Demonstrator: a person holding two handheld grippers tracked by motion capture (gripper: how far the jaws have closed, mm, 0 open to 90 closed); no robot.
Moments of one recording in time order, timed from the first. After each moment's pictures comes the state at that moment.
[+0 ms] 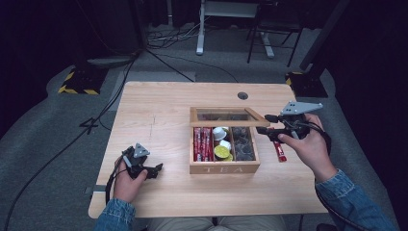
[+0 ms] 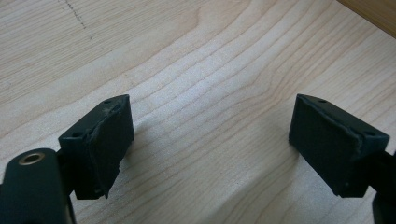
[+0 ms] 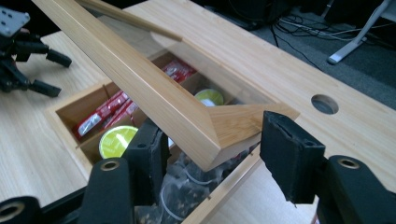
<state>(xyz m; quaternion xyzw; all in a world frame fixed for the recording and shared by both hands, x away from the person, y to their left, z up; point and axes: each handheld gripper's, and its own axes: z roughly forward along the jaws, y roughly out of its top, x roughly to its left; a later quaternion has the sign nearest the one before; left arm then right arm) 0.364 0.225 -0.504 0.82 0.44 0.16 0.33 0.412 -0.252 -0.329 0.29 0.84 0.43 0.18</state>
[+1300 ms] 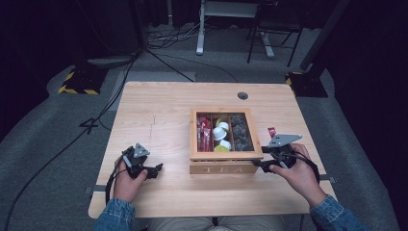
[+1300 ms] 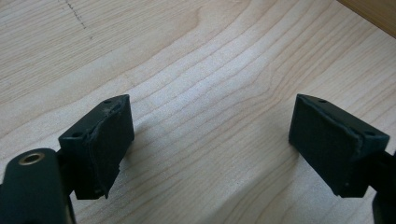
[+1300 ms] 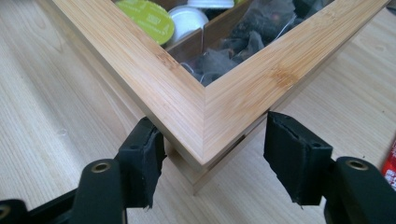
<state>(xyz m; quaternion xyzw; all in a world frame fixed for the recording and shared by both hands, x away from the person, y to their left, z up) 0.365 0.225 -0.504 0.82 0.44 0.17 0.33 0.377 -0.248 -0.417 0.30 0.88 0.35 0.14</state>
